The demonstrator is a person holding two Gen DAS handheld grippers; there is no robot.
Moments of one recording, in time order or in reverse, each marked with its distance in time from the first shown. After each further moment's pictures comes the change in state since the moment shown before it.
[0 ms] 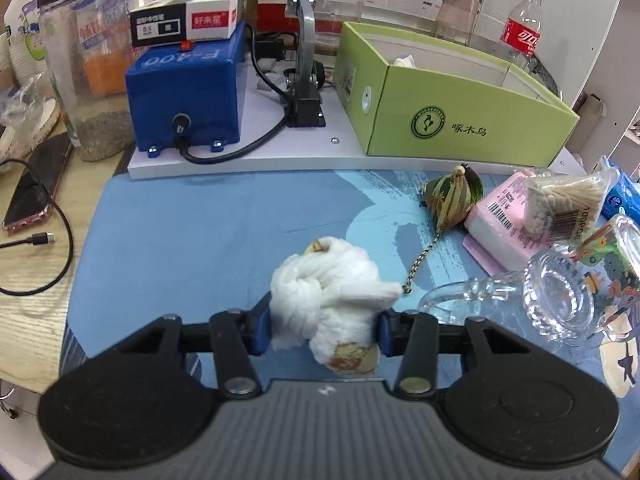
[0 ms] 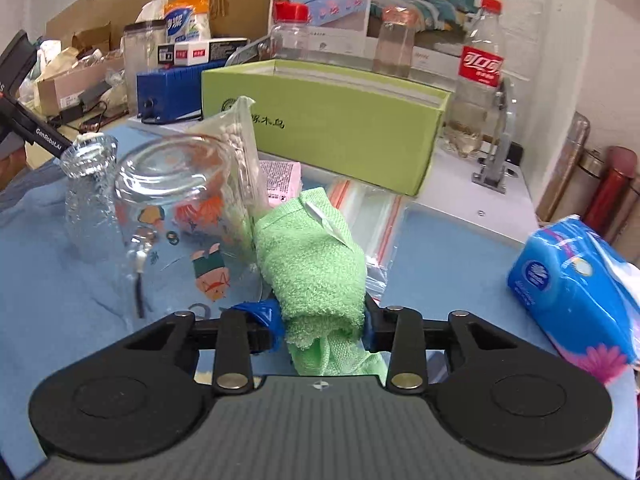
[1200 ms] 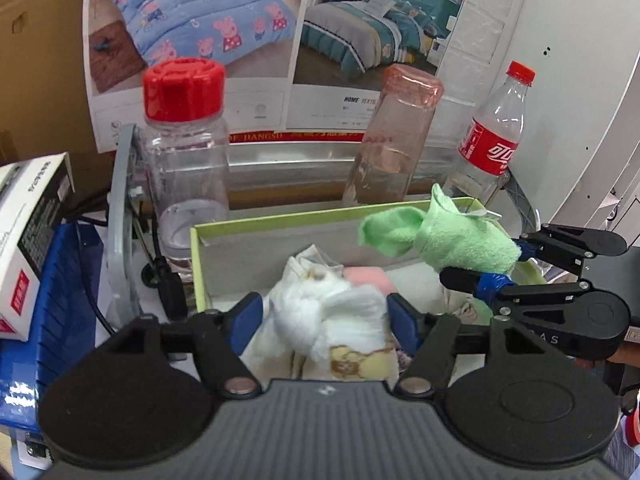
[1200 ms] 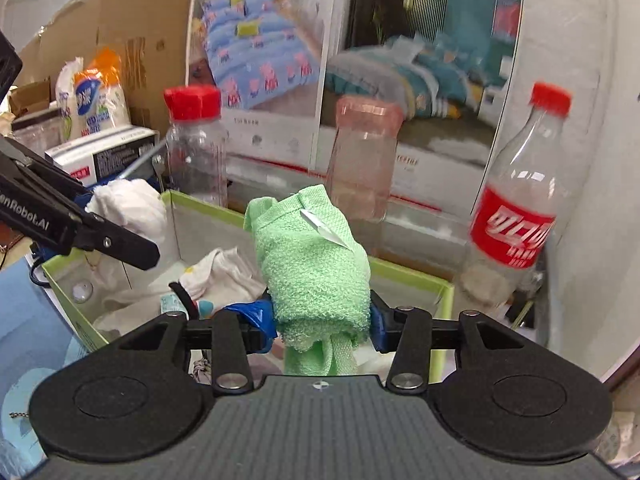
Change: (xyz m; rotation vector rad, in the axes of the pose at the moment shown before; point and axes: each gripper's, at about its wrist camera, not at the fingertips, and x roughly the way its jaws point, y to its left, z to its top) left arm 0.093 -0.080 0.213 0.105 -0.103 -0.142; right arm 0.147 -0.063 0.186 0.020 -0.063 -0.040
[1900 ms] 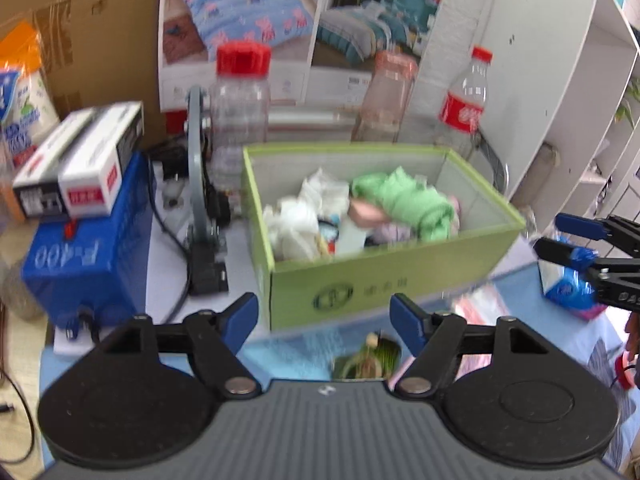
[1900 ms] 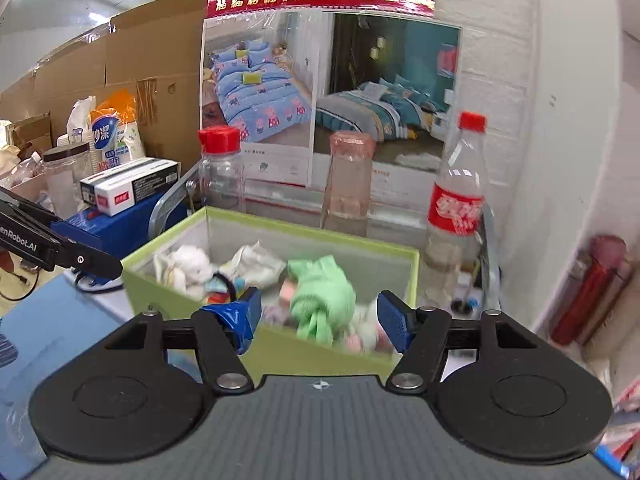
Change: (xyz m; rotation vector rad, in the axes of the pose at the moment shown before) left arm -0.089 0.005 -0.087 -0.005 0.020 0.021; right arm -0.113 0.028 -0.038 0.089 -0.097 -0.064
